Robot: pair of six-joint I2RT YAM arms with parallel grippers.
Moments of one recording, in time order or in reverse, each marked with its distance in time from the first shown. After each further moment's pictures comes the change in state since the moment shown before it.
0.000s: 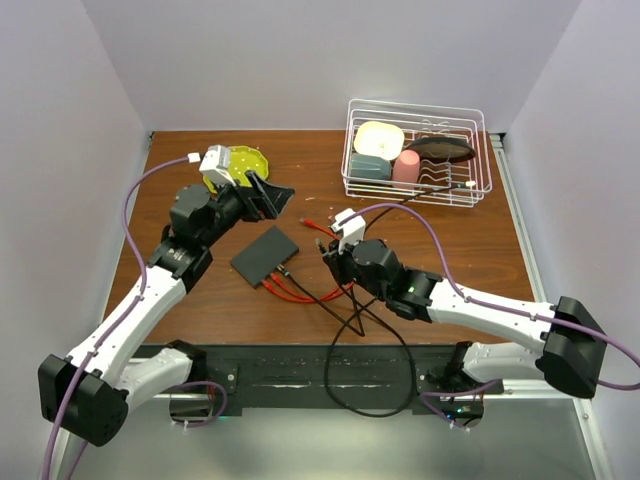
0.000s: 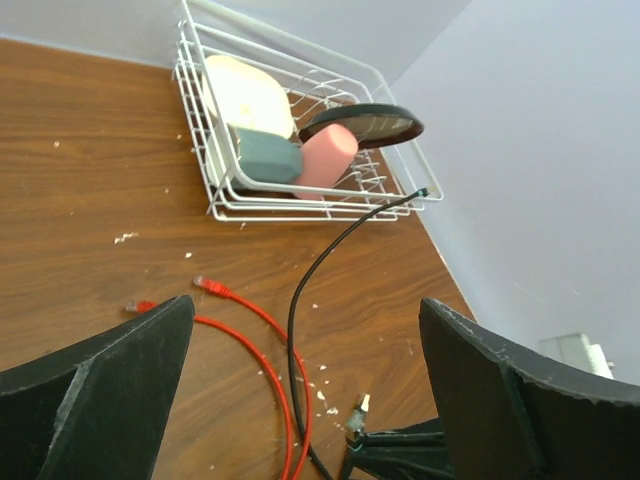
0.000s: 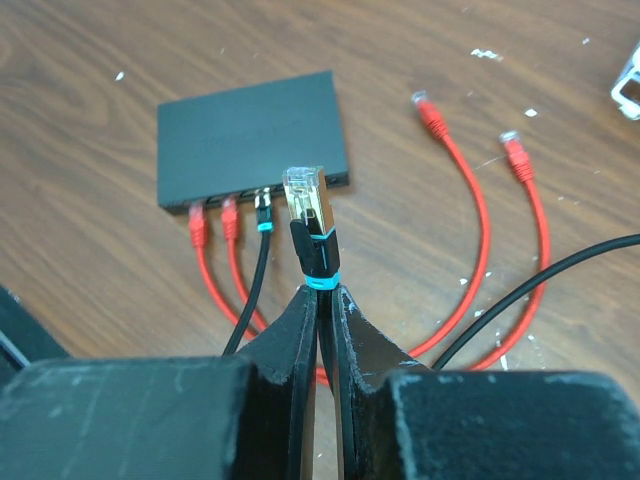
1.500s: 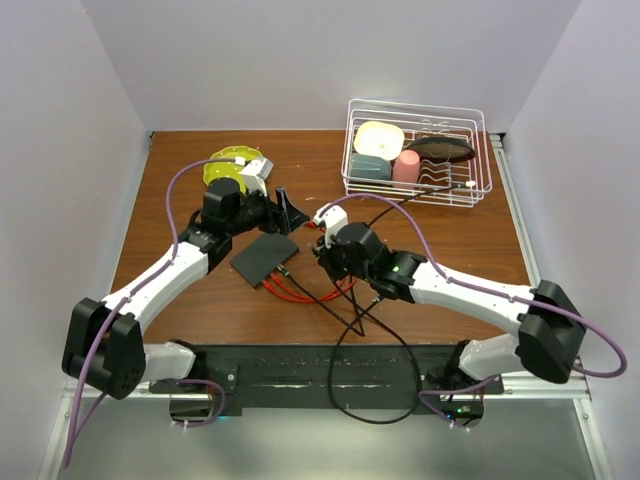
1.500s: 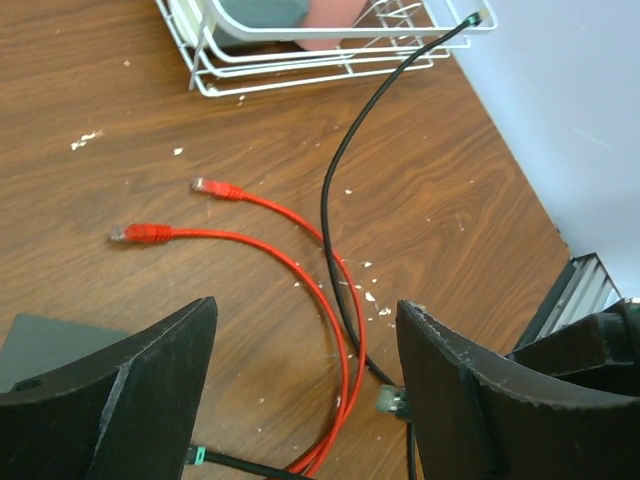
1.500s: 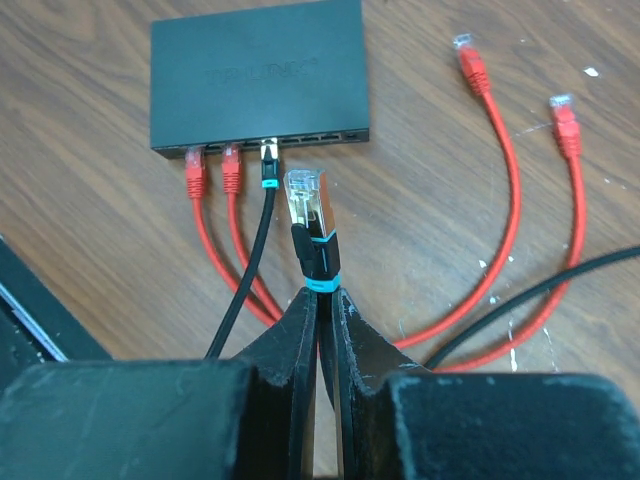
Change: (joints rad) left arm 0.000 0.260 -0.010 0.002 0.241 0.188; right arm -0.060 0.140 0.151 -0.192 -0.168 -0.047
